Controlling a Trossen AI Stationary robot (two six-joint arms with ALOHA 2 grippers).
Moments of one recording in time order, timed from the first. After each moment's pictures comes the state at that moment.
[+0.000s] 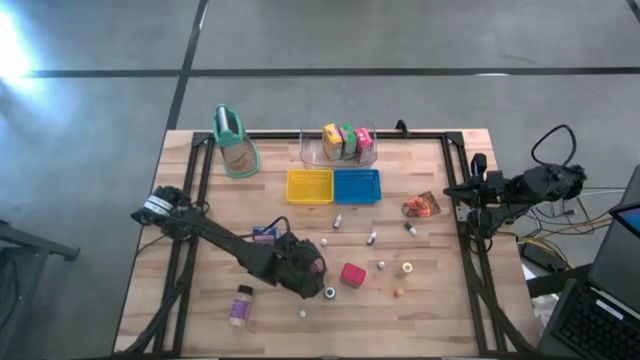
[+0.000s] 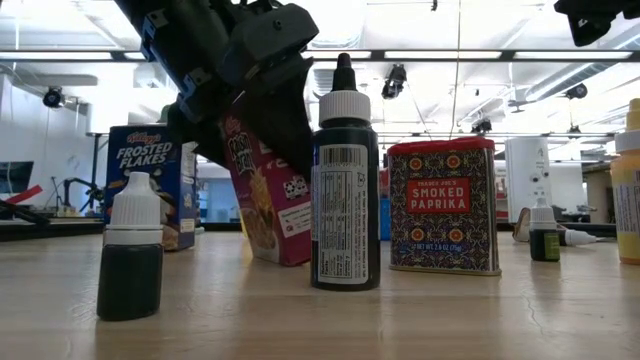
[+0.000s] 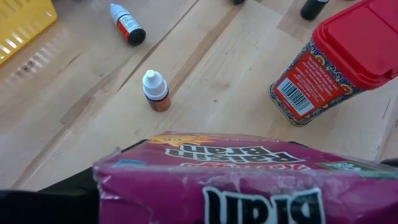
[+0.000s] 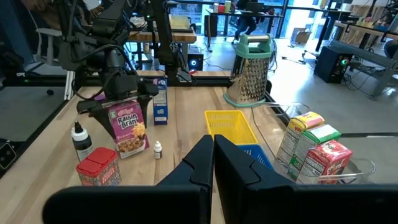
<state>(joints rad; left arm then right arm) -0.43 1.83 1.21 -0.42 -0.53 -0.91 0.42 0.16 0.71 -0.77 0.50 0.09</state>
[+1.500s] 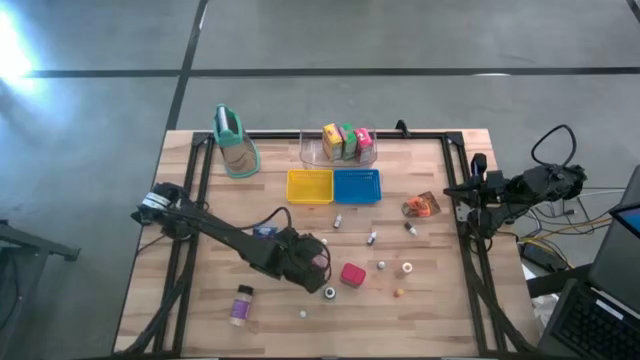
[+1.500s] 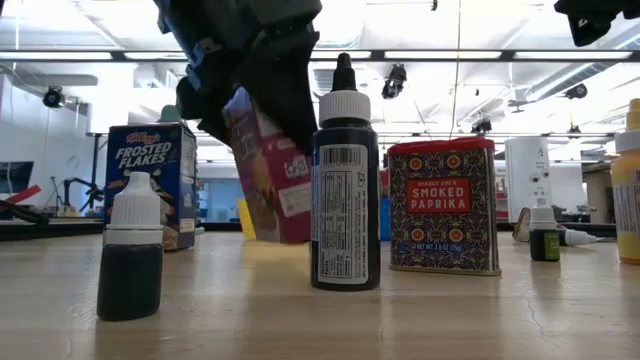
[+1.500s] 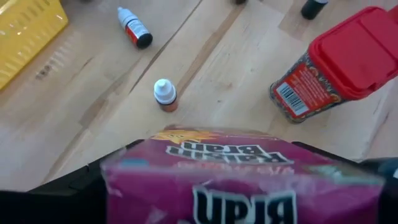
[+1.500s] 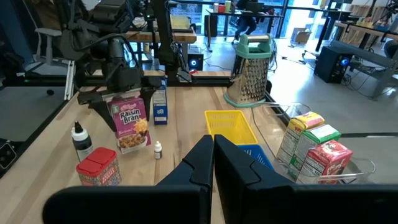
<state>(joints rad) -0.39 1.80 1.30 -0.58 -0.45 -0.89 0.42 0.16 0.71 -0.77 0.50 0.09</state>
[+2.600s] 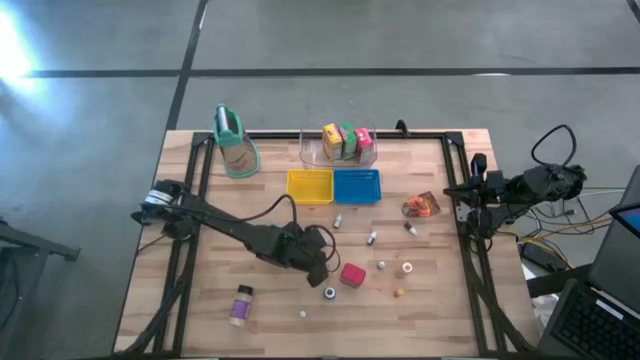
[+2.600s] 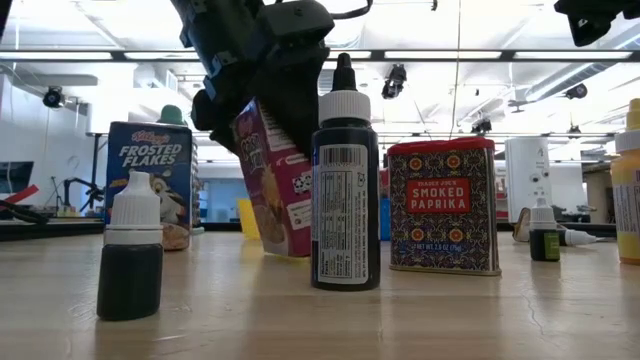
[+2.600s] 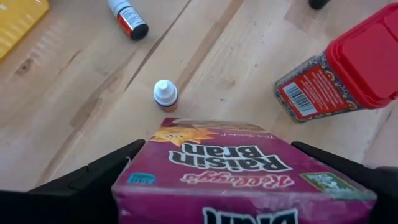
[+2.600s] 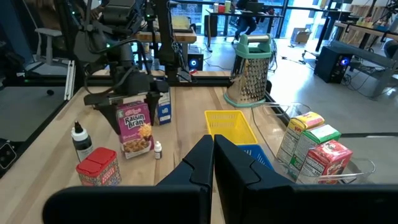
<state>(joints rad) -0.32 1.80 1.31 -0.58 -0.32 -0.84 0.42 0.16 0.71 -0.77 0.50 0.09</state>
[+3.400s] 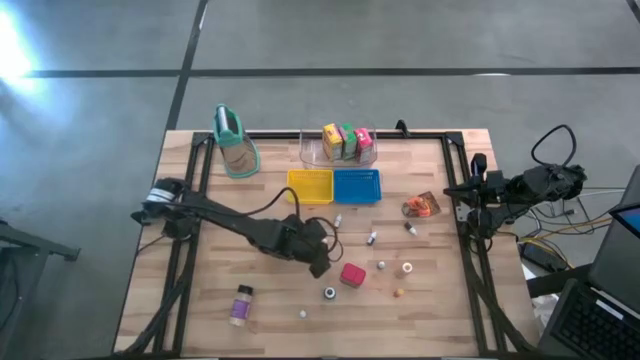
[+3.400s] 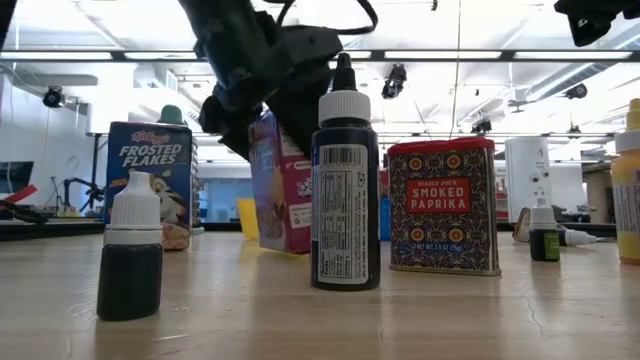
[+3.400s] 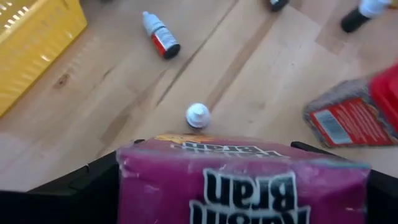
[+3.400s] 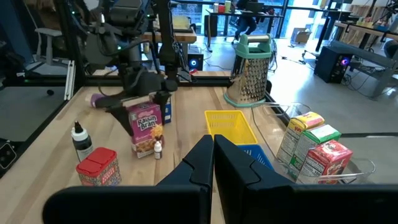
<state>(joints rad) -0.28 1.81 1.31 -0.58 -0.36 -0.83 0.42 0.16 0.71 -0.77 0.50 0.09</state>
